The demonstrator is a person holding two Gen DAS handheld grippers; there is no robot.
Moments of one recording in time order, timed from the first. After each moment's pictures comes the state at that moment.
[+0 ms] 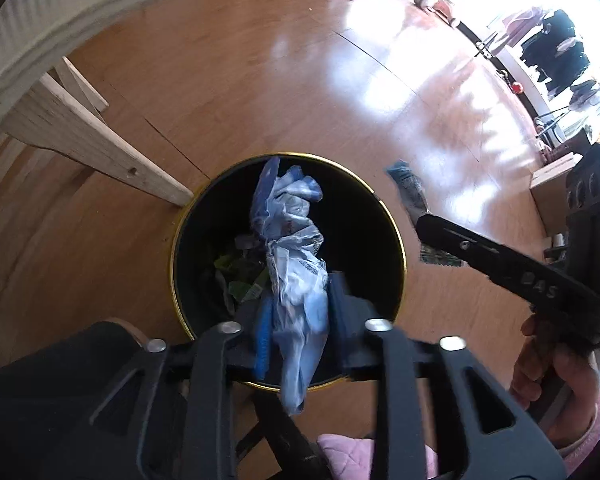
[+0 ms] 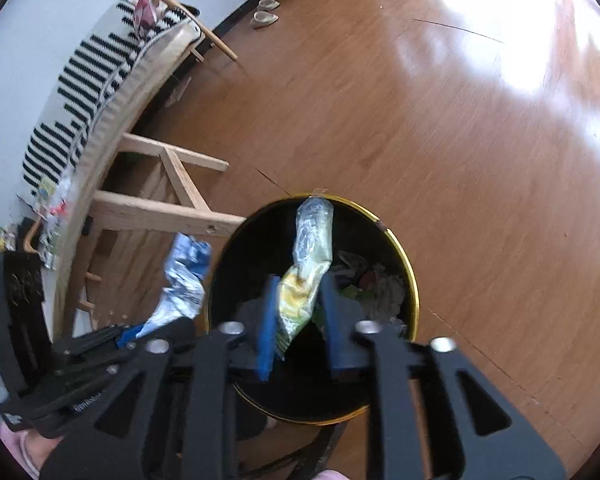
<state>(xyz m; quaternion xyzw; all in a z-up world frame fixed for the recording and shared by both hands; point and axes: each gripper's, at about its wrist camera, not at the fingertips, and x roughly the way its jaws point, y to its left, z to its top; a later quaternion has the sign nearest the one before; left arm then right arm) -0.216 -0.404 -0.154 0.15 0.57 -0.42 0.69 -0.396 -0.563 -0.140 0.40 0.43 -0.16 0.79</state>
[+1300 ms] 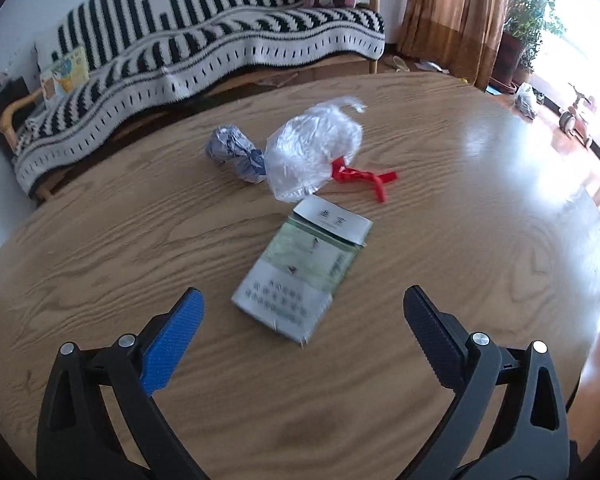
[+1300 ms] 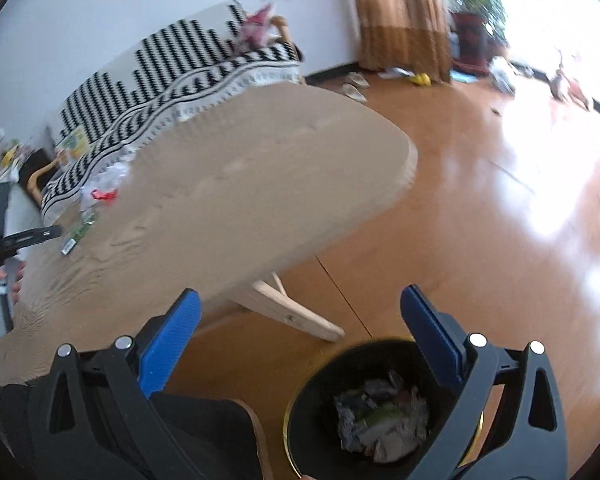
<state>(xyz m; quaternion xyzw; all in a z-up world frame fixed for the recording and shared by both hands) 0.091 -0.095 -0.024 0.12 0.45 -0.19 0.87 -0.263 -0.466 -0.025 0.19 0.35 -0.13 0.91</state>
